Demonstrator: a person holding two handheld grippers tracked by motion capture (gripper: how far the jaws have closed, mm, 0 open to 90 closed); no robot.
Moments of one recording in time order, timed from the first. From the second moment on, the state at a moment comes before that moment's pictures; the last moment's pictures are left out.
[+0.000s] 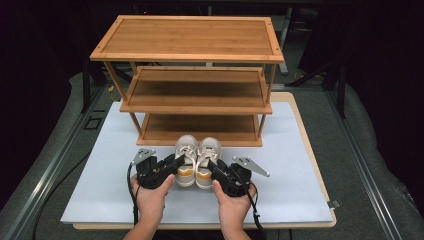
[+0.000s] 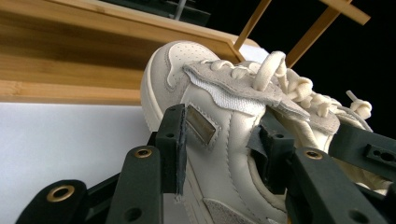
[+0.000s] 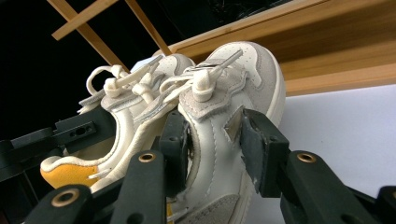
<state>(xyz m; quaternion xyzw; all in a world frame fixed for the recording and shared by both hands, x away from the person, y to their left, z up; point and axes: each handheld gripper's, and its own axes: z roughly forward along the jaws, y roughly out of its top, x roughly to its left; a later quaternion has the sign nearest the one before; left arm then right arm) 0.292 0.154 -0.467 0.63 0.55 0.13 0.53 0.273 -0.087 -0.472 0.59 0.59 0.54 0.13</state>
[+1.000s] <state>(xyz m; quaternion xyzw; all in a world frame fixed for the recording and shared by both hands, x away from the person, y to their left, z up) 0.296 0.156 -0.412 0.63 0.53 0.14 0.55 0.272 -0.086 -0.419 0.57 0.59 0.56 0.15</state>
